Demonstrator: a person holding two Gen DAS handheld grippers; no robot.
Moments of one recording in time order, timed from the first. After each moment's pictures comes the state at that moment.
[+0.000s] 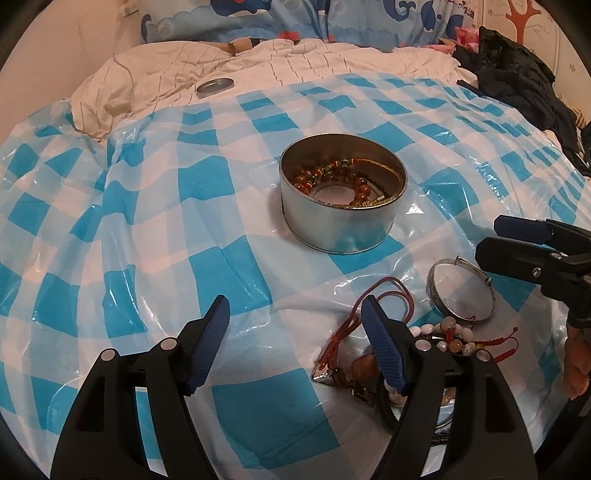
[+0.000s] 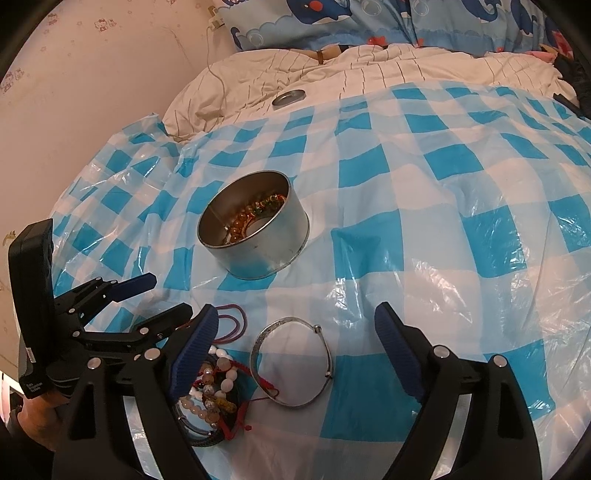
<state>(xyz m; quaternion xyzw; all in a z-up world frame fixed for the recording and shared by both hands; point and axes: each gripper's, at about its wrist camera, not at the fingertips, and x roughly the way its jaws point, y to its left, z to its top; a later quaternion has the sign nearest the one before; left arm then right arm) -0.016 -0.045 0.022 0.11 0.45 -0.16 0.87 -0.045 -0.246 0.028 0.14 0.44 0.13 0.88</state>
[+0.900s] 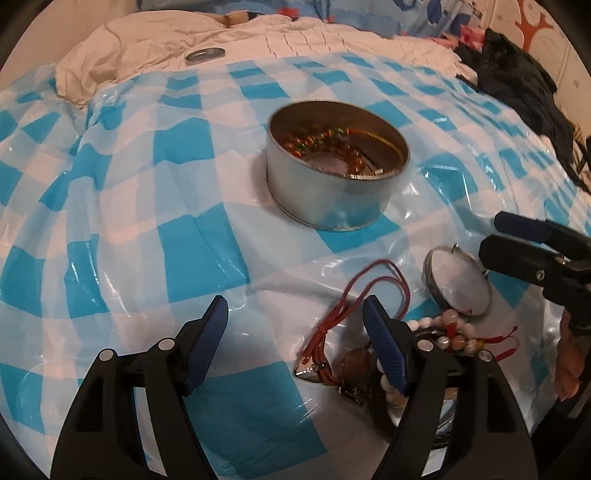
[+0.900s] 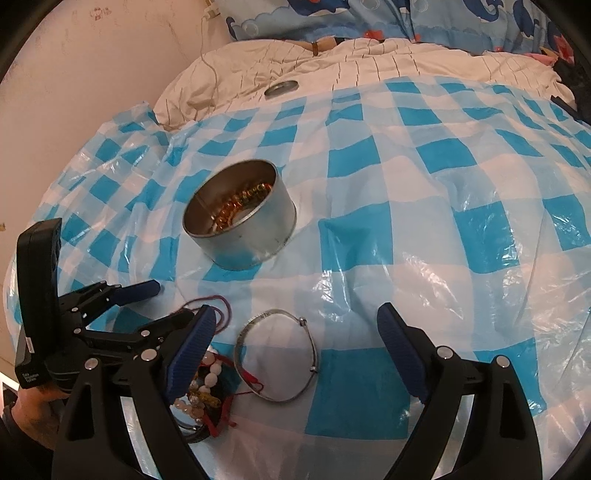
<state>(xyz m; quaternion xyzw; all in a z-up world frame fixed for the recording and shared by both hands) -0.007 -0.048 -0.002 0.08 0.50 -0.18 0.85 -0.043 -0.247 0.021 0.11 0.46 0.11 0.87</state>
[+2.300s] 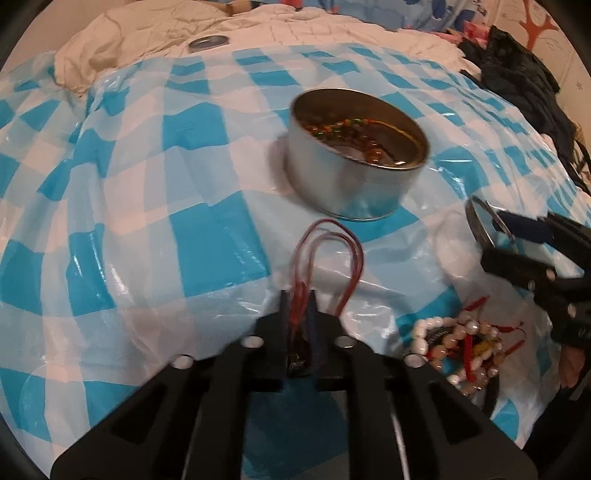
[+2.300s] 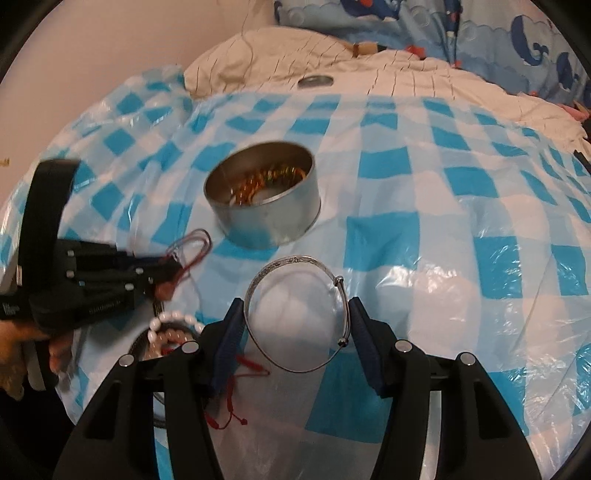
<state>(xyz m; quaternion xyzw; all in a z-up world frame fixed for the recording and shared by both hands) 0.001 -0.036 -0.005 0.08 0.51 -0.19 0.84 -0.049 -0.224 0.023 0.02 0.45 0.14 0.88</state>
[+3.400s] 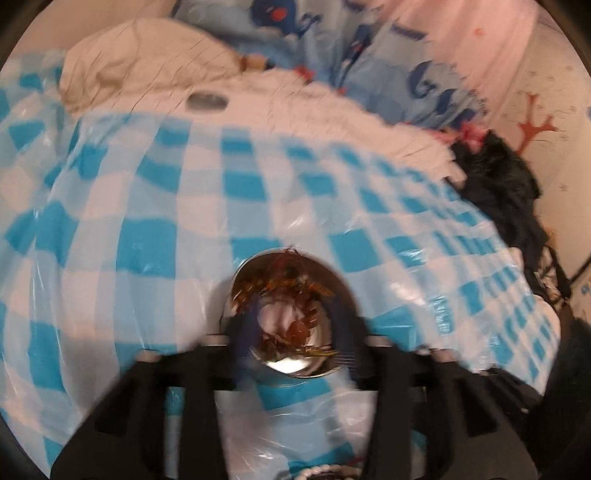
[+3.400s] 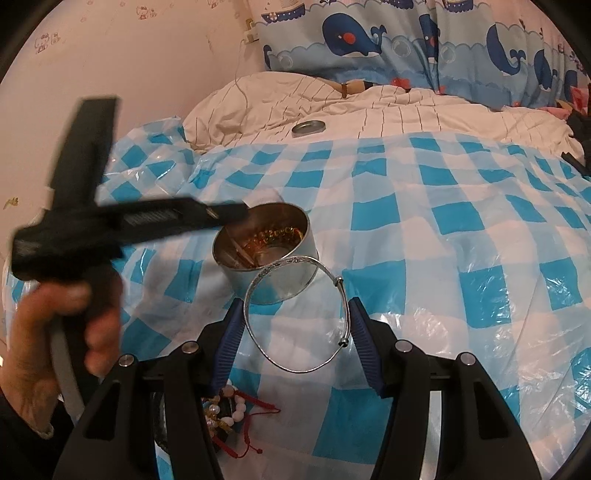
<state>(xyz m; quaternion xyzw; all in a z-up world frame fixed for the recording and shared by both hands) 0.057 -0.065 0.045 -0.10 0.43 -0.20 0.88 -0.049 -0.234 0.046 0.07 0.38 0.13 0.91</state>
